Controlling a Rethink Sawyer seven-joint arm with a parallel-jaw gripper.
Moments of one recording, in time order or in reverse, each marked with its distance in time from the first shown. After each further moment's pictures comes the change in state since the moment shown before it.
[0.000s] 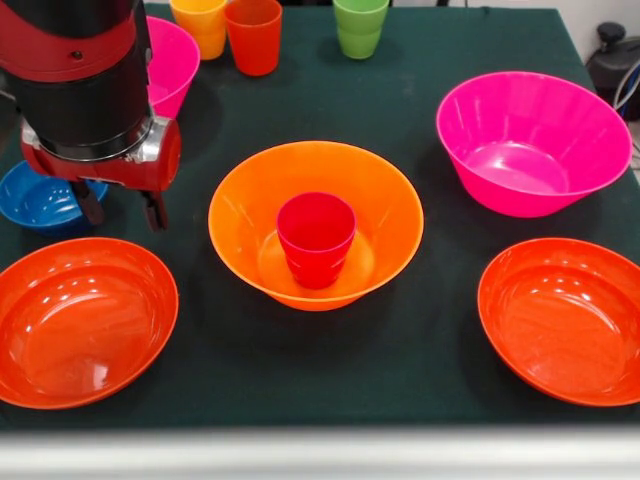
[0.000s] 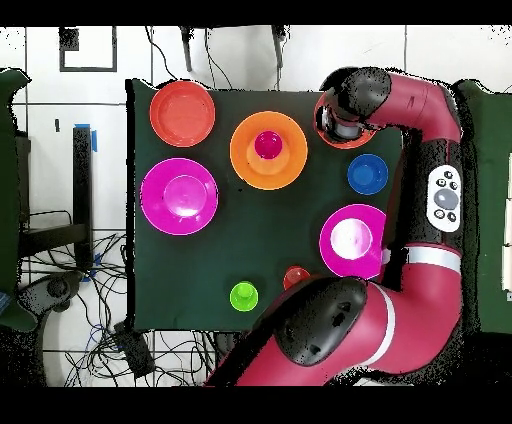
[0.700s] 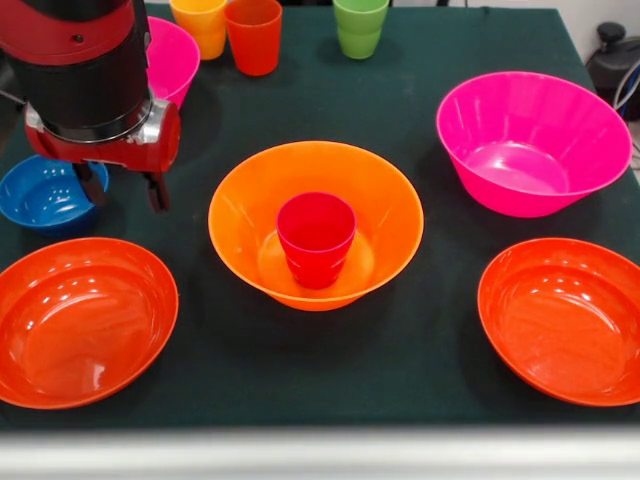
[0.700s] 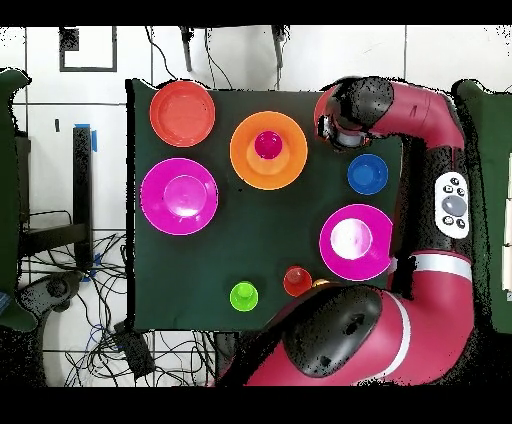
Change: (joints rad) arm -0.025 -0.046 -0.002 0.107 0.001 -0.034 0.000
